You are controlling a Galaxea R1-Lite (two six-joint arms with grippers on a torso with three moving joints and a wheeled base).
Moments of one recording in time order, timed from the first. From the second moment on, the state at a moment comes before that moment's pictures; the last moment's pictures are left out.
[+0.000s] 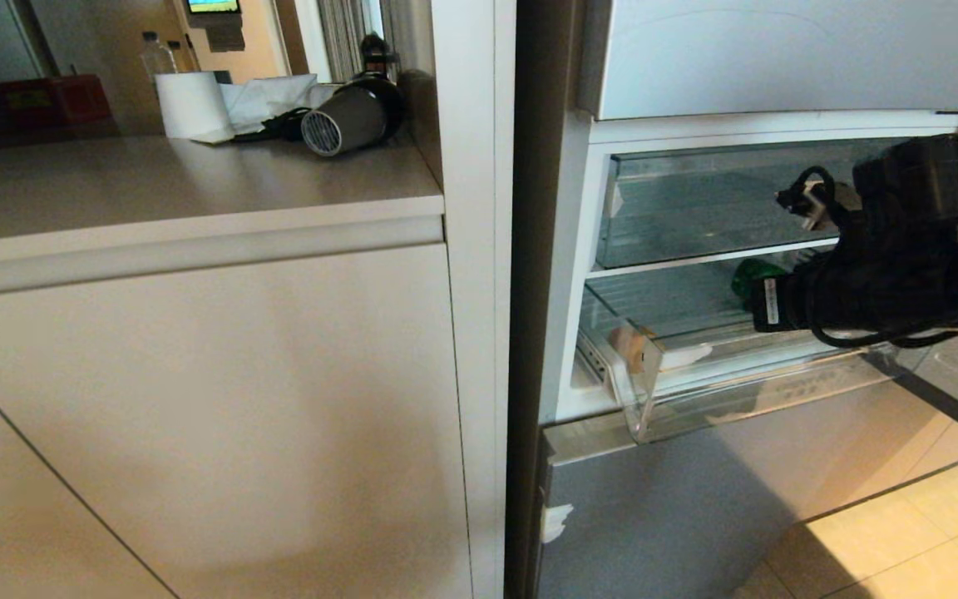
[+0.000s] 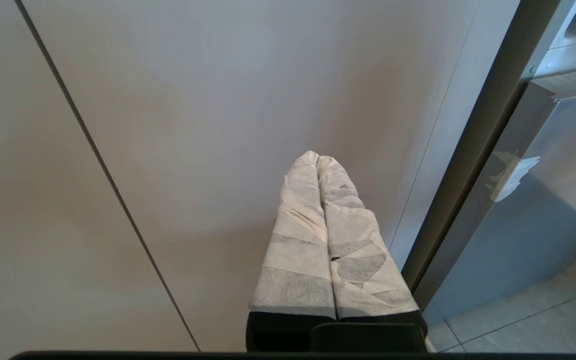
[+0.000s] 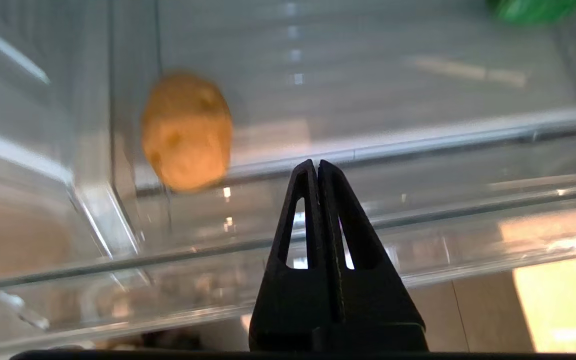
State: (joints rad) left arm 0.00 0.00 0.00 0.00 0.00 -0.01; right arm 0.20 1.68 -1.29 0.13 -0.11 0.05
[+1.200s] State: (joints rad) left arm 0.00 0.00 0.00 0.00 0.00 -0.01; right arm 0.17 1.58 -1.30 0.49 -0.12 0.05
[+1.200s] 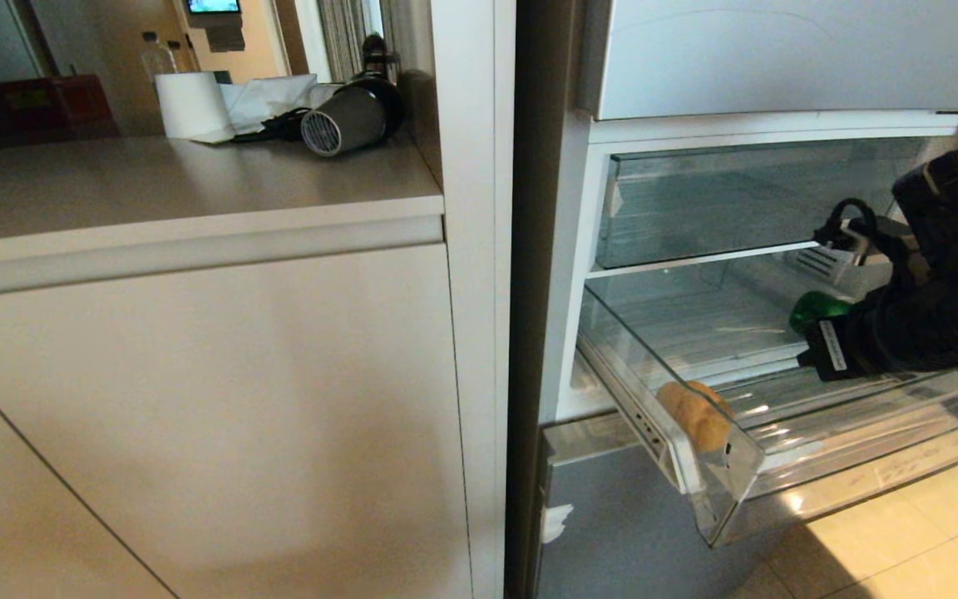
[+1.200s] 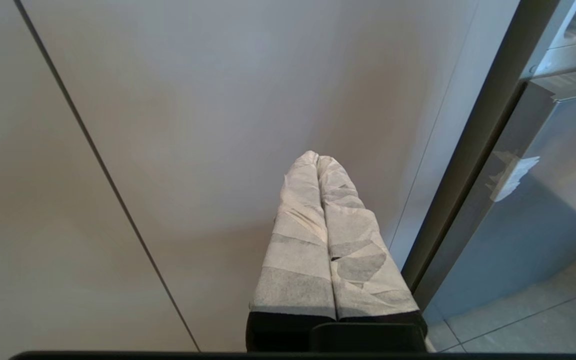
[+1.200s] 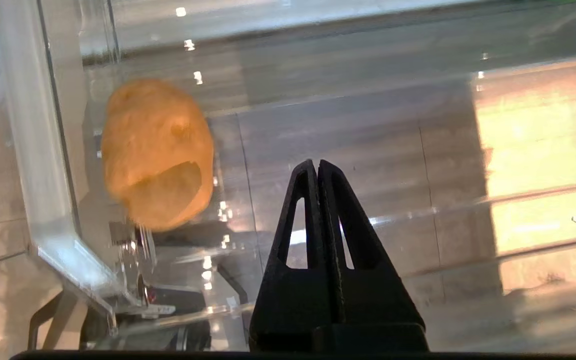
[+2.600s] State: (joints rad) left arm 0.00 0.00 0.00 0.00 0.00 -0.01; right arm 0.18 1.31 -1.06 0.47 -0.13 0.05
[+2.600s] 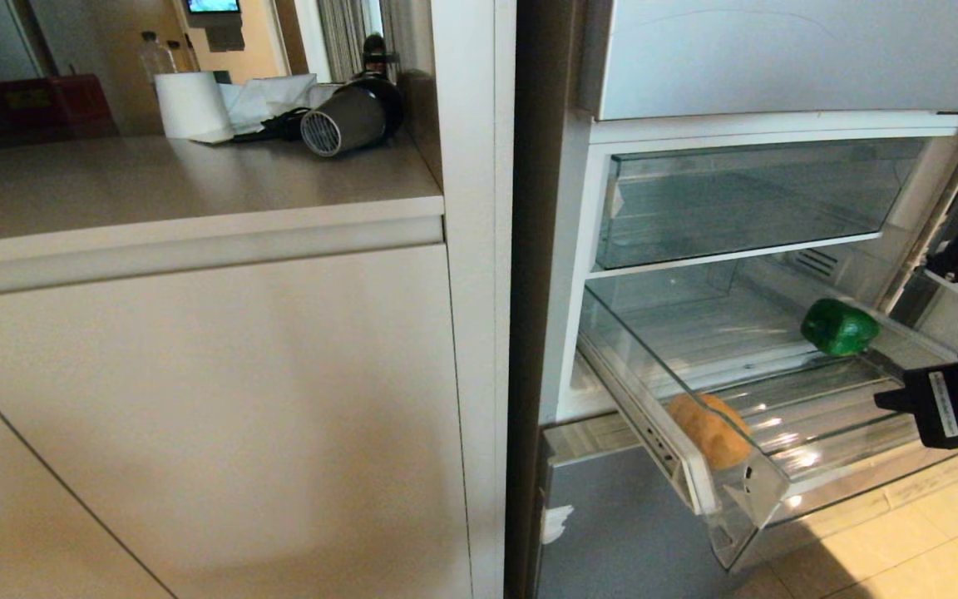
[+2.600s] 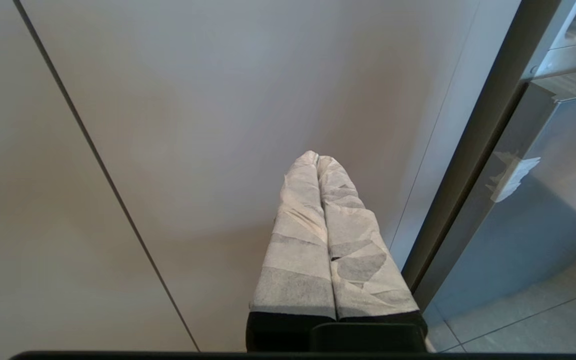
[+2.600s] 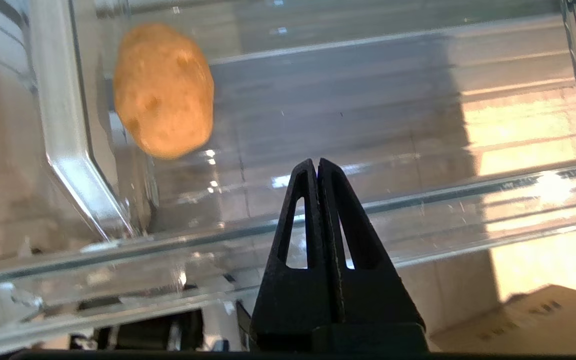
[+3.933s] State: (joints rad) left arm 0.00 0.00 0.00 0.00 0.00 -0.01; right arm -0.08 0.37 -0.20 -0.34 0.00 -0.03
